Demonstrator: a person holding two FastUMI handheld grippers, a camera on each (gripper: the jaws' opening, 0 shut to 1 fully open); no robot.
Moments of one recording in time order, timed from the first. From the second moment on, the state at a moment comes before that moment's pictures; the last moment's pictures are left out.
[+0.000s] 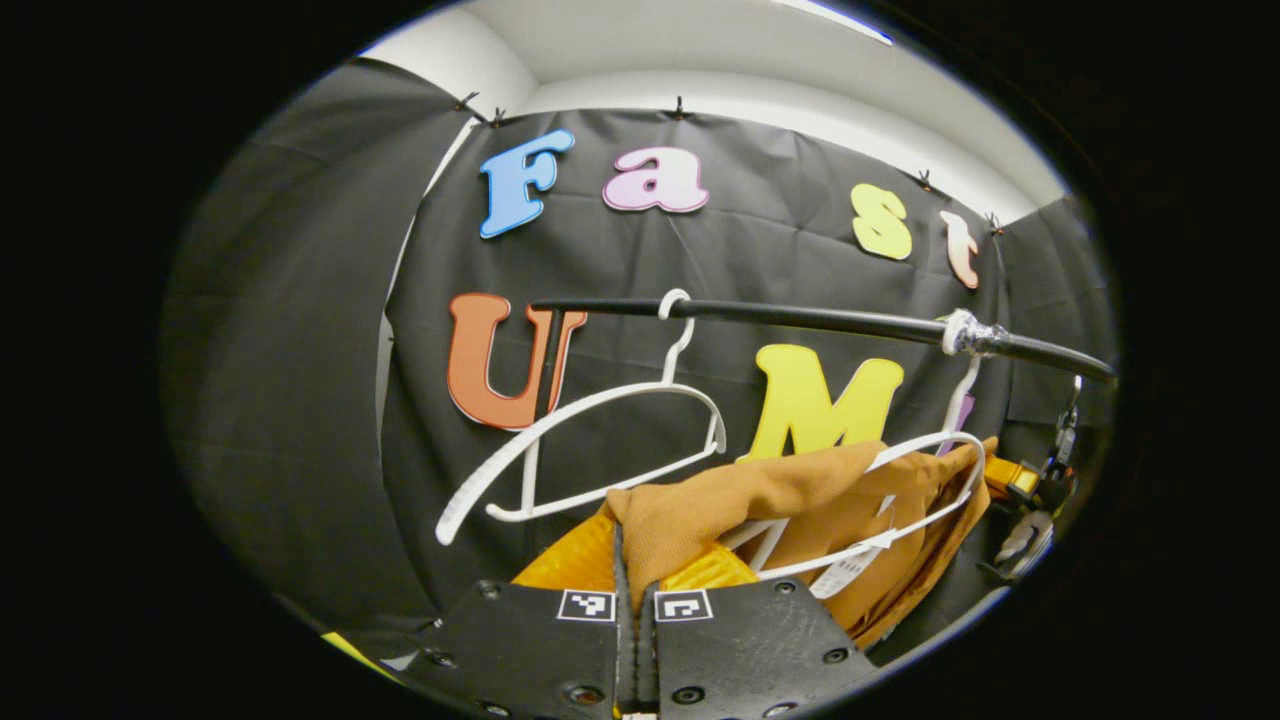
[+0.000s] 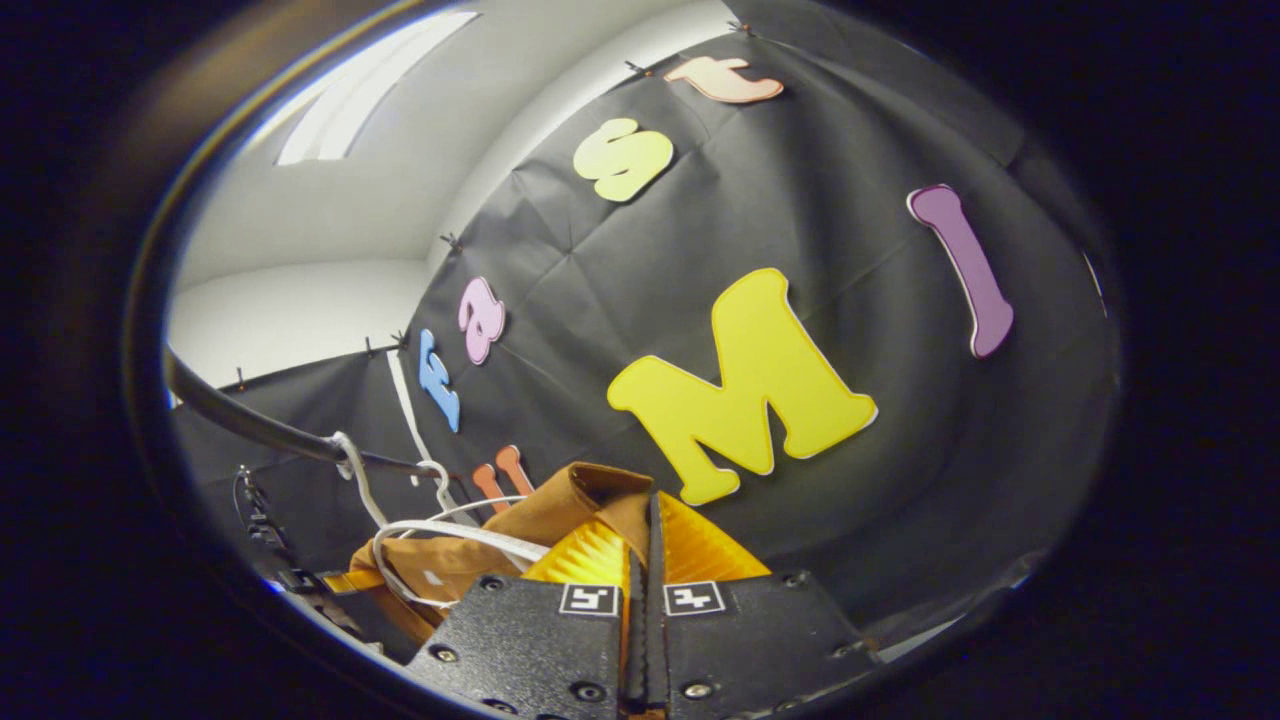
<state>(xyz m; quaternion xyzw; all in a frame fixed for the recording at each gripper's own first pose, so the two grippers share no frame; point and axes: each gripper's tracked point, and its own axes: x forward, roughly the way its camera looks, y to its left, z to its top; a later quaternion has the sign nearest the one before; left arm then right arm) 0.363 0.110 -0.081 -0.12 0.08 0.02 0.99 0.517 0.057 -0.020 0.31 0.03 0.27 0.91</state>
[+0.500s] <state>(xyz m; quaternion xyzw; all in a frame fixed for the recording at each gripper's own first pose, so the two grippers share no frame) 0.368 0.106 -0.047 -0.11 0.06 -0.01 0.99 0.518 0.046 0.014 0.35 -0.01 0.28 0.89</state>
